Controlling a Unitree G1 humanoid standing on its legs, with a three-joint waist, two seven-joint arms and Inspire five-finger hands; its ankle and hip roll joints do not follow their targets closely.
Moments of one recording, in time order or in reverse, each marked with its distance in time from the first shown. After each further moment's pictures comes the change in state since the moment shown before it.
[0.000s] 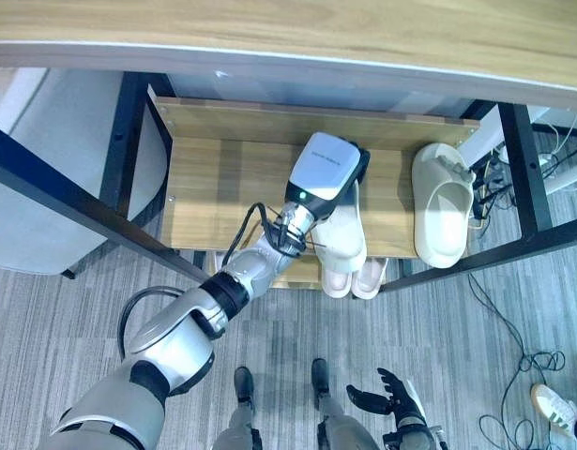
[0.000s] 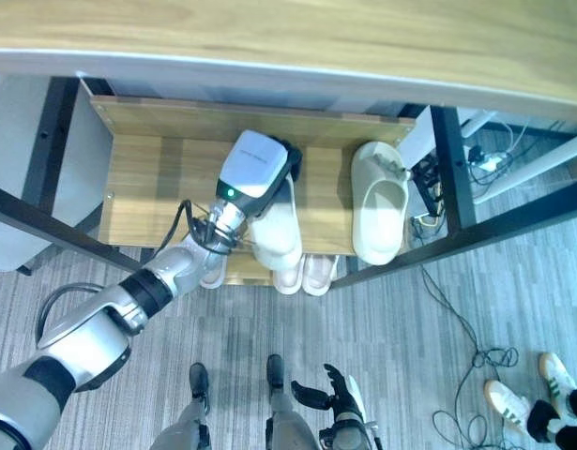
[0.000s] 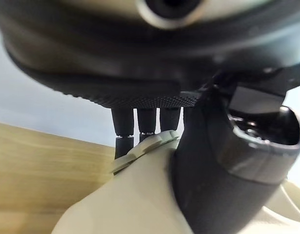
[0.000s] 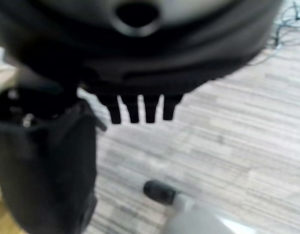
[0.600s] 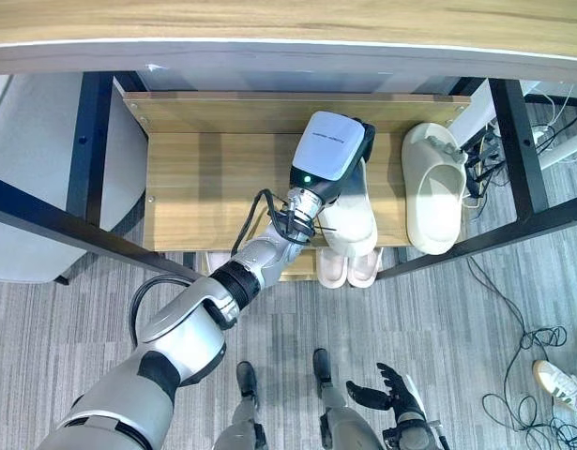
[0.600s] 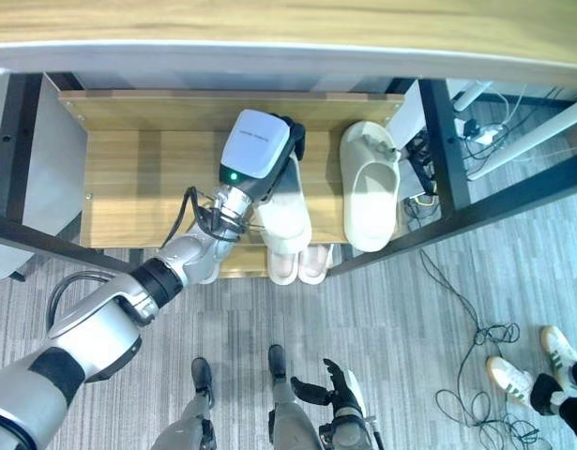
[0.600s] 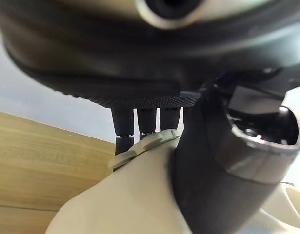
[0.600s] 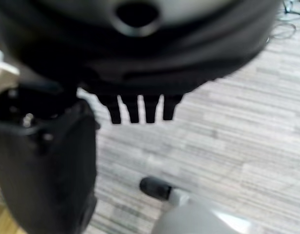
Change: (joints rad) left arm -0.031 -0.052 0.008 0.032 -0.072 0.037 0.039; right arm -0.021 -0.007 0.018 -0.001 -0.001 -0.011 -0.006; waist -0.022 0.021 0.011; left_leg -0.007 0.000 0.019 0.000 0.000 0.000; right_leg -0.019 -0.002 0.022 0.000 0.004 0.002
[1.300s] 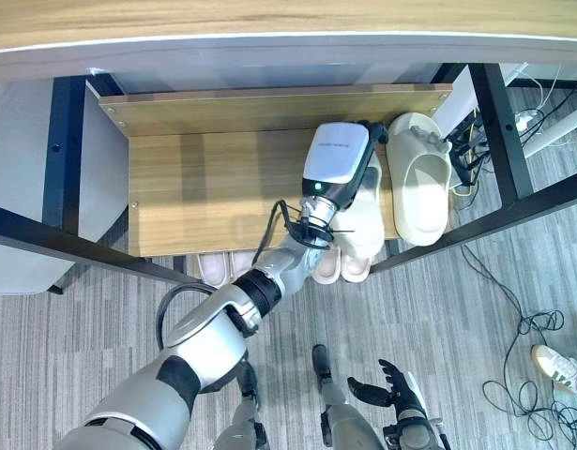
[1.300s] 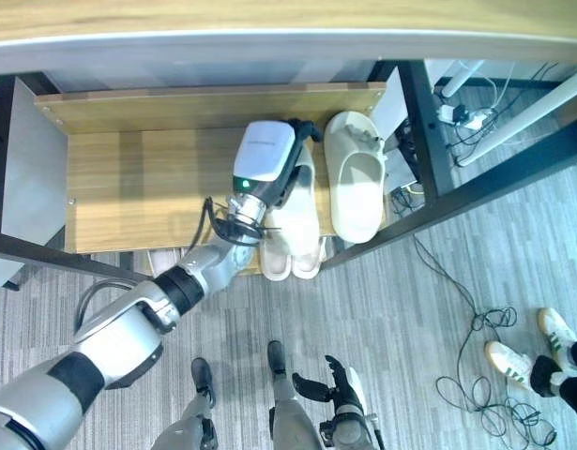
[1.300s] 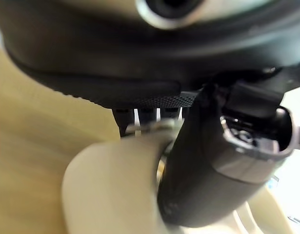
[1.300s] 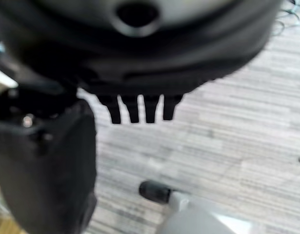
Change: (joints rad) left arm 0.009 -0.148 0.053 0.093 -0.196 -0.015 -0.007; right arm -0.008 -0.001 0.000 0.007 0.008 -0.005 -0.014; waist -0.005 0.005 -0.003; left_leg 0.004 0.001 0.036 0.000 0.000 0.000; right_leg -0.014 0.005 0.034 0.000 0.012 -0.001
